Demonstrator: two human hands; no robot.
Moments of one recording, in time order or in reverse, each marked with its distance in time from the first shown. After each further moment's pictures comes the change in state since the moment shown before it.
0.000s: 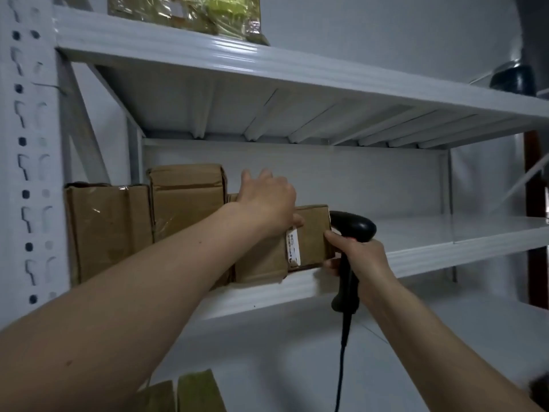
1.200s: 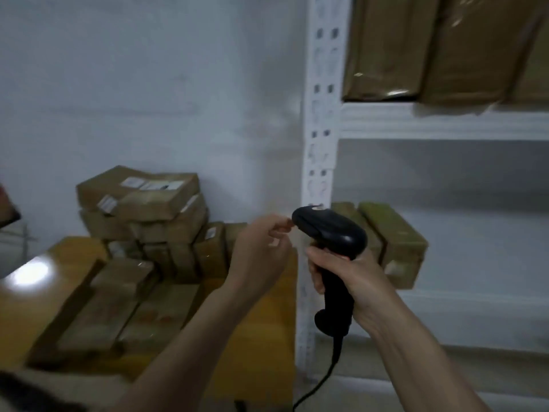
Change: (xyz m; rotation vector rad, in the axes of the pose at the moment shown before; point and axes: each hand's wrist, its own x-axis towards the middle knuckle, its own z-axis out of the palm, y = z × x) left_hand -0.406 -0.133 0.137 -0.857 0.116 -0.651; right_hand -0.295 0.181 0.166 0.017 -0.737 0.342
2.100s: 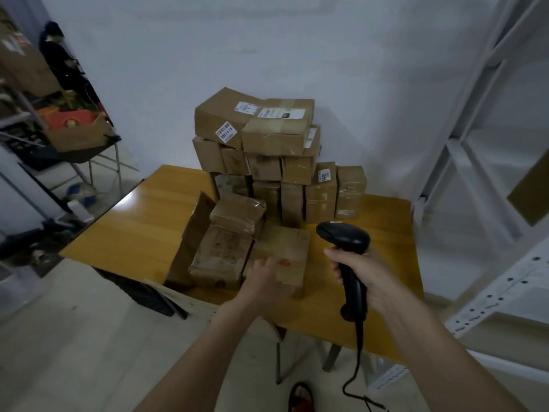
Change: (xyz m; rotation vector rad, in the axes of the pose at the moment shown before) left_hand -0.107 -0.323 -0.153 0.265 -0.510 -0.813; right_hand 0.092 0.210 0.235 -0.082 0.004 0.539
